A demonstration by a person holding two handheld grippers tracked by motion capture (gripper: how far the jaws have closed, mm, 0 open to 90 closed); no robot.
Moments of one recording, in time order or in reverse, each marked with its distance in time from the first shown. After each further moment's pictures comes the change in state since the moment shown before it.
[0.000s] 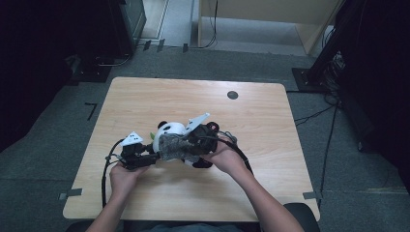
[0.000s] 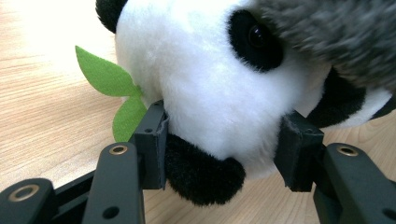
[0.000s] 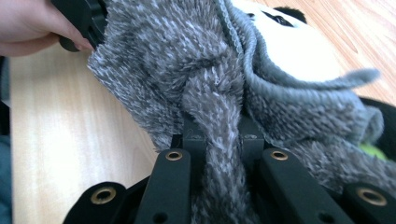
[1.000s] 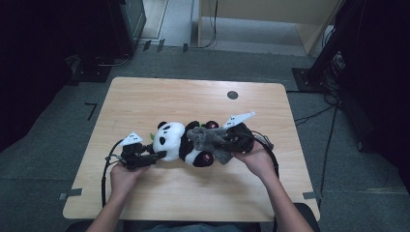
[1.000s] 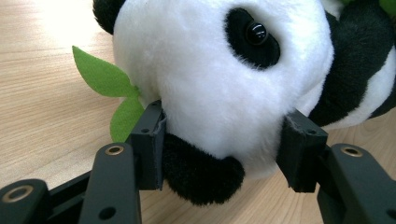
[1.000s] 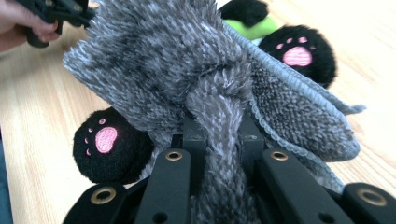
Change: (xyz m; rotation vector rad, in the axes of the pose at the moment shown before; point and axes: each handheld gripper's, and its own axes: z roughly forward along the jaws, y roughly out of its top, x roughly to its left) left arm 0.000 -0.001 0.001 -0.008 -0.007 -0.030; right arm -0.041 -0.069 -0.059 -0.090 -0.067 0.194
